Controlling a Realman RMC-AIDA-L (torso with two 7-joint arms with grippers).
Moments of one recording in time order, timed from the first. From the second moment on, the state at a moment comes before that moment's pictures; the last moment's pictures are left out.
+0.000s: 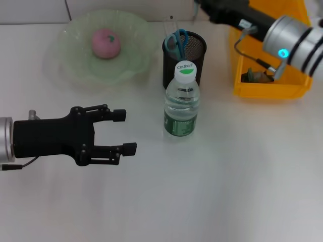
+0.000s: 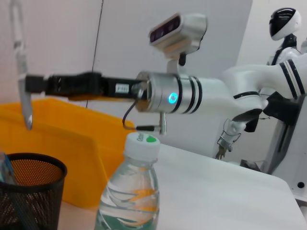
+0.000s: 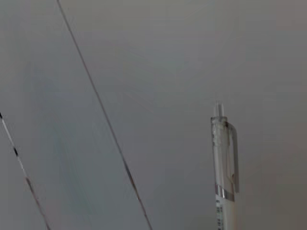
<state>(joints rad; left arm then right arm) -0.42 -2.06 0.81 0.74 1.91 1.75 -1.32 0.78 2.09 -1.02 -0.28 -1.11 -0.97 1.18</state>
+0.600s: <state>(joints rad) -0.42 -2.06 0.81 0.72 1.90 1.74 -1.31 0.78 2.09 -1.07 -0.23 -1.11 -0.97 1.17</state>
